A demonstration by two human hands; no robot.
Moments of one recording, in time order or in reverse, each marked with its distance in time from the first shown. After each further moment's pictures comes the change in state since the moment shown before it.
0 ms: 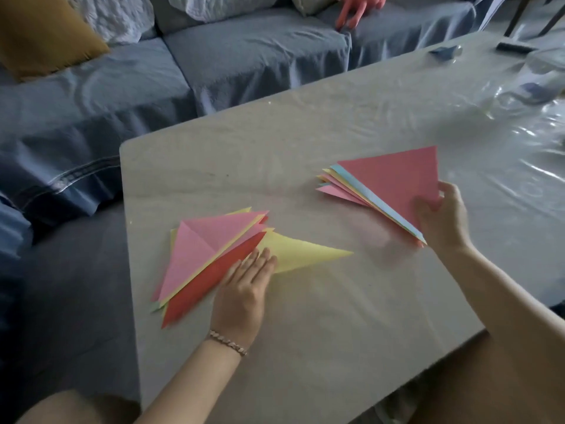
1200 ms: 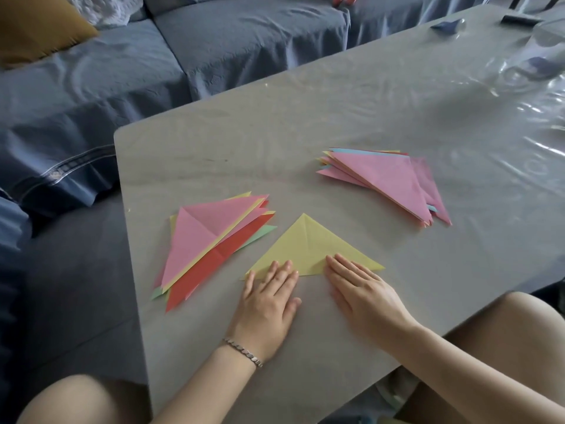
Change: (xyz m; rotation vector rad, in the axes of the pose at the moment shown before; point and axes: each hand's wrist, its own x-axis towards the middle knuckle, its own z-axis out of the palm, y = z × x) left_hand -0.034 0.019 0.015 0.096 -0.361 0.025; right_hand -0.143 0.042 0.046 -0.634 -0.456 -0.814
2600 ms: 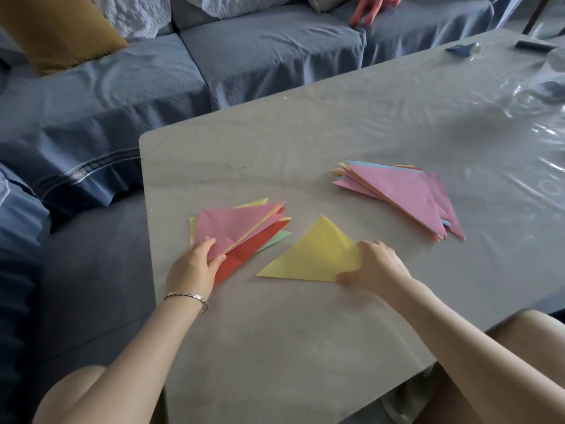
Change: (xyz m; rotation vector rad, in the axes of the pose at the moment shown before) left_hand 0.014 -0.110 -0.046 -0.321 0.106 -0.629; right_hand 0.072 -0.004 -0.040 0.169 -0.483 0.674
